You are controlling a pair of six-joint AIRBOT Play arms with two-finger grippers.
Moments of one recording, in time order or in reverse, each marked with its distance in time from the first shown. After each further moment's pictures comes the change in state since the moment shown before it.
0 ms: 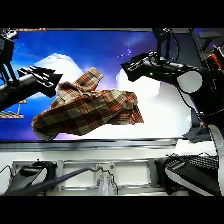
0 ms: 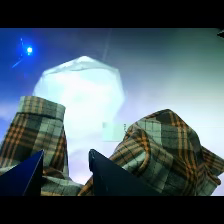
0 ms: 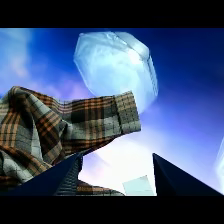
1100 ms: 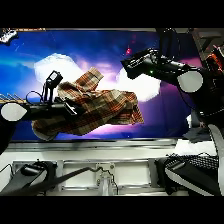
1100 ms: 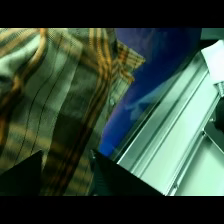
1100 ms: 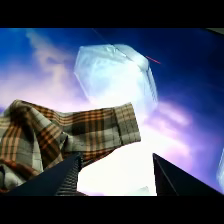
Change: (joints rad) left arm -0.172 -0.063 -0.169 -0.097 -0.209 -0.002; right arm -0.012 -0.006 0.003 0.006 -0.041 0.031
